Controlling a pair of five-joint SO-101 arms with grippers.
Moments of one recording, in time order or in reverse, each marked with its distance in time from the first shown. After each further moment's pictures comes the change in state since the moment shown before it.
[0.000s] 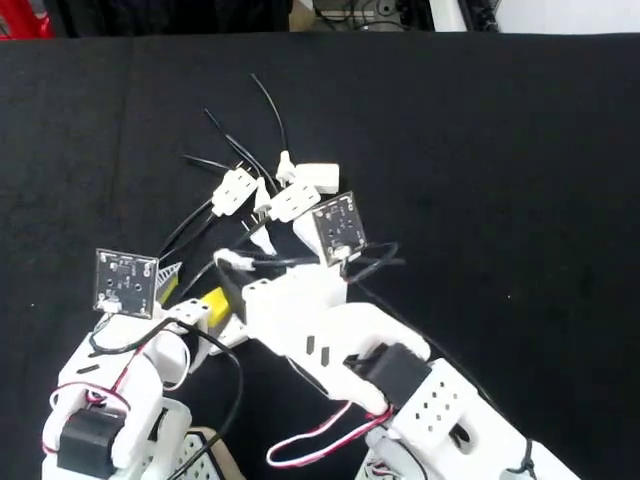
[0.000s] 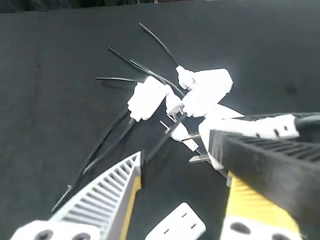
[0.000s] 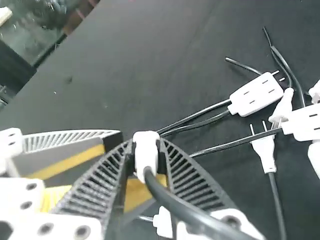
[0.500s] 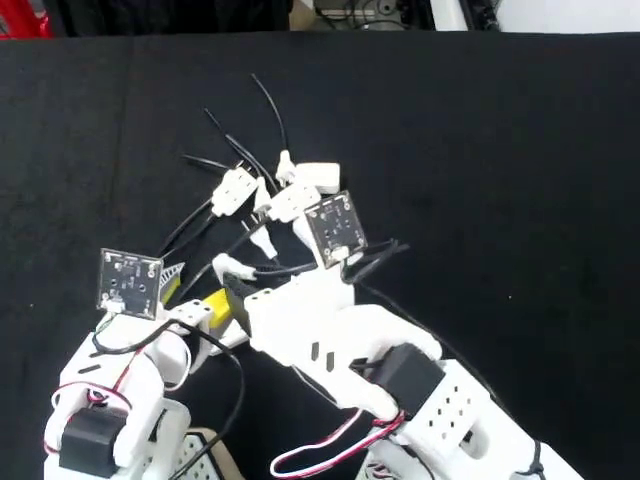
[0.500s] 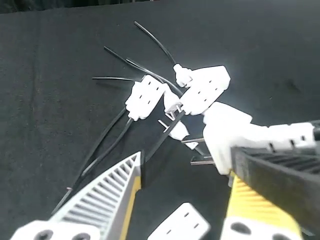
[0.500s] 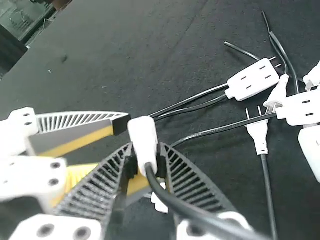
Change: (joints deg) left arm -1.5 0.0 1.2 -0.5 -1.6; right arm -1.3 -0.2 -8.0 14.3 1.6
